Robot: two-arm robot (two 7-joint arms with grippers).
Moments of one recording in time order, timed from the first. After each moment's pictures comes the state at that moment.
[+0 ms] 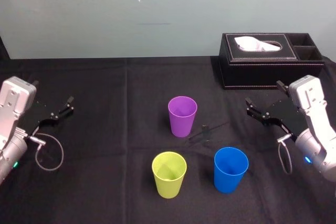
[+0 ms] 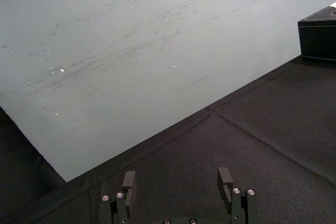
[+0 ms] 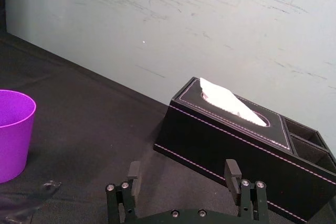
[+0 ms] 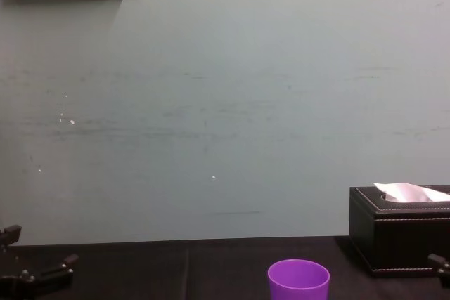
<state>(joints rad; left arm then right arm) -0.20 0.60 0.45 -1.41 -0.25 -0.12 0.03 0.20 0.60 -0.45 -1.41 0.25 -0.12 -0.03</state>
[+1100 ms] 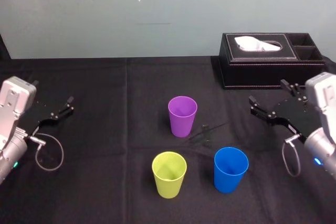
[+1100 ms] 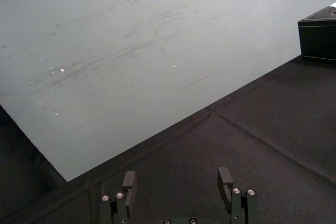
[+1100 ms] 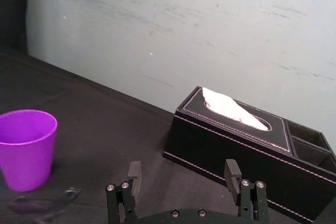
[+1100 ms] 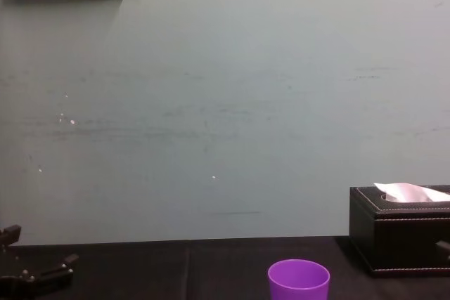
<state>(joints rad) -0.20 0.60 0.45 -1.41 -0.25 -0.12 0.03 0.13 0.63 -0.38 -1.50 0.32 -0.11 0.03</state>
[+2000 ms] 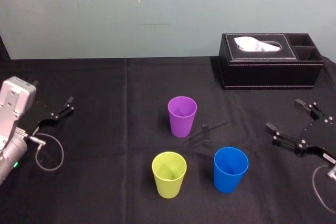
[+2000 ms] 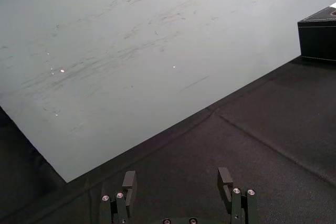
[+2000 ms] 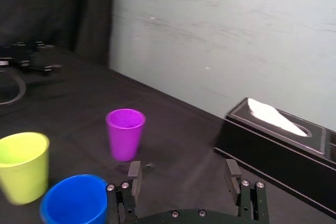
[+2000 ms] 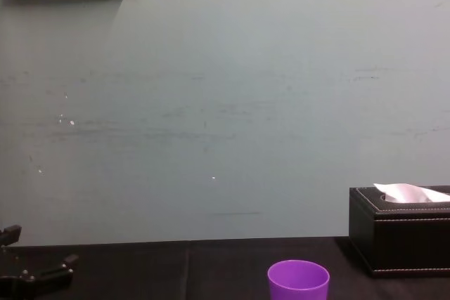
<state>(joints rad) -0.20 0.60 0.45 -1.41 -0.25 -0.12 0.03 -0.23 0.84 -0.13 -1.80 0.52 -0.18 0.30</state>
